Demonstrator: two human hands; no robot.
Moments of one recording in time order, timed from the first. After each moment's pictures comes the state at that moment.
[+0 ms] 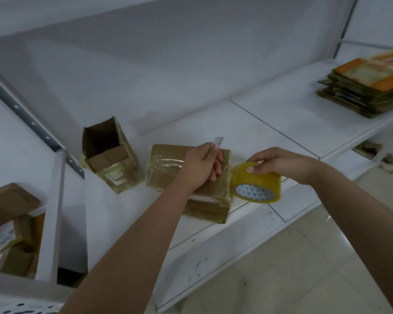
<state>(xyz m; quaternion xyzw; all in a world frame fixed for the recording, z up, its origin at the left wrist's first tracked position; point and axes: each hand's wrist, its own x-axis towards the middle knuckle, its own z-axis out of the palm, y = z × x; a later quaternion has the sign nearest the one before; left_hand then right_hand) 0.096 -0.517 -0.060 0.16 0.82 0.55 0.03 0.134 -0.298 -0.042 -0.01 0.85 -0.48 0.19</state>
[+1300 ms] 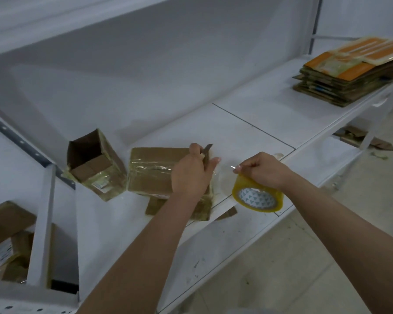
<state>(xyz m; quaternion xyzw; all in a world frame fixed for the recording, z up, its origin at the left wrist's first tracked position) 0.137 -0.469 -0.058 0.14 0.97 0.18 -0.12 0.168 -0.281 -0.072 0.07 0.91 -0.41 0.07</state>
